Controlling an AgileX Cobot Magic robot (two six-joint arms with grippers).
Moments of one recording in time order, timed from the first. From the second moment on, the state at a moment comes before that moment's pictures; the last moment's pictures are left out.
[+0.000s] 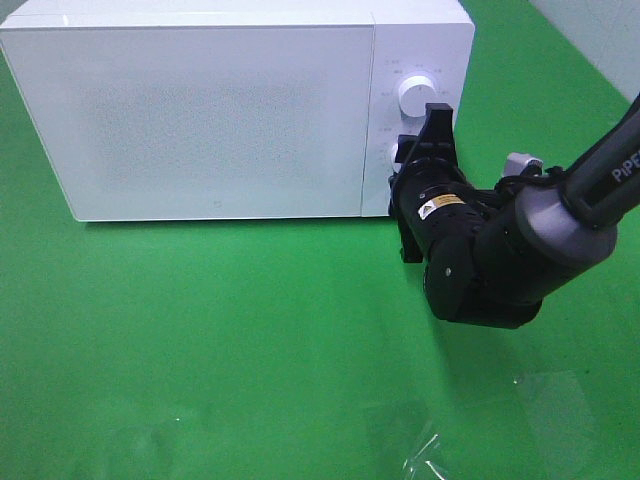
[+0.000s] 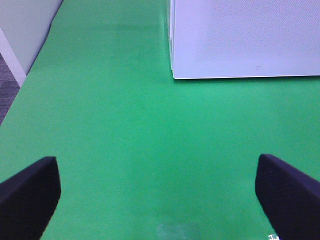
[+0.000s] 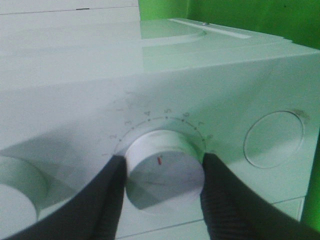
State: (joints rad) left arm 0.03 0.00 -0.51 -0.05 1.06 0.08; right arm 0.64 2.10 -0.81 0.60 -1.18 1.49
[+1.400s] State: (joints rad) left arm 0.03 0.00 -0.51 -0.05 1.06 0.08; right arm 0.68 2.10 -0.81 0.67 -1.21 1.32
